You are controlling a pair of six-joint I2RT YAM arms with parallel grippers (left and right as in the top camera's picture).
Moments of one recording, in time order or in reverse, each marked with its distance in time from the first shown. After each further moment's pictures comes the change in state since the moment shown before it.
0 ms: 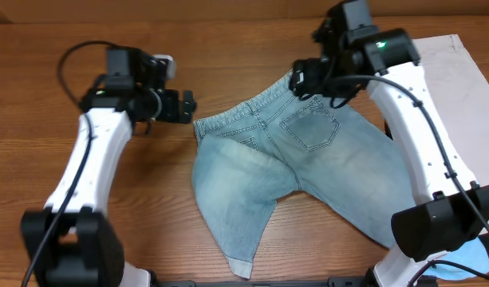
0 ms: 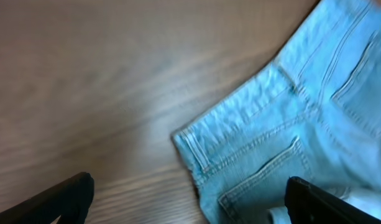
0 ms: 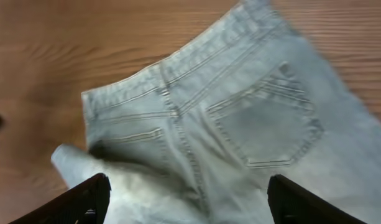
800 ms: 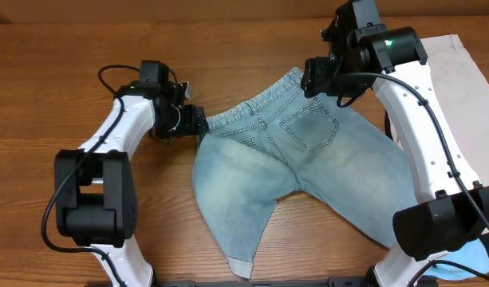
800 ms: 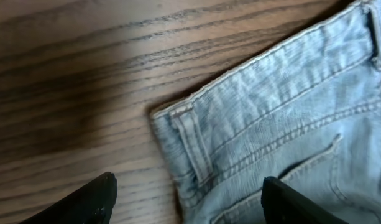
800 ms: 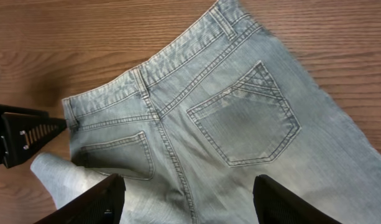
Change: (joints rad) left arm -0.061 0.269 0.000 0.002 0.036 -0.174; right arm -0.025 0.000 0.000 -0.013 0.046 -0.001
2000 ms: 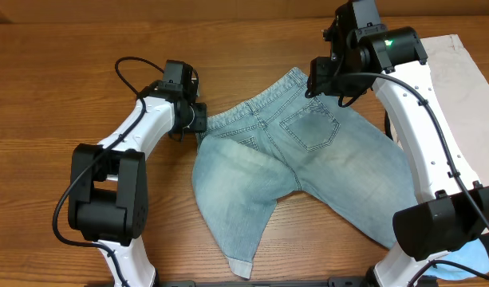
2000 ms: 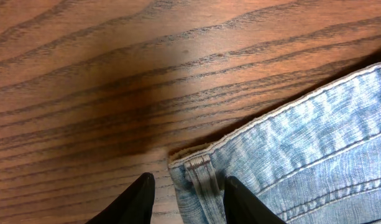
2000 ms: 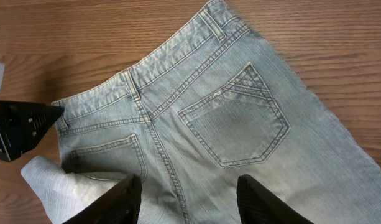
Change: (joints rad) left arm -0.095 0.024 0.000 0.104 -0.256 -0.071; right arm 0.000 0.000 0.000 -0.003 0.033 0.000
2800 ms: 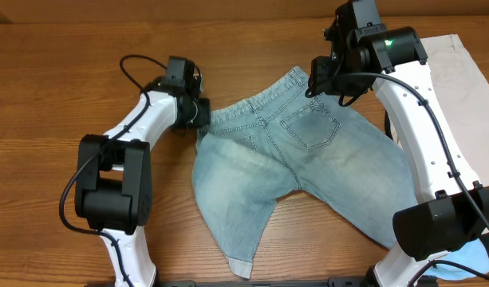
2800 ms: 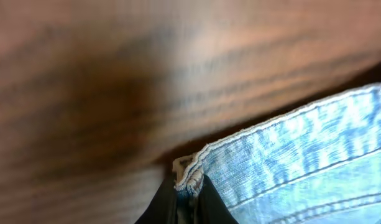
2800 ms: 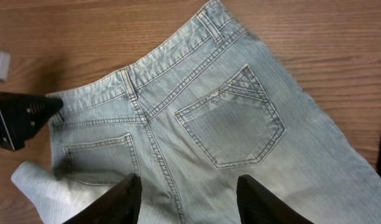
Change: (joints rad) left arm 0.012 0.085 0.109 0.001 0.054 -0.015; right arm 0.000 0.000 0.000 0.013 0.018 0.000
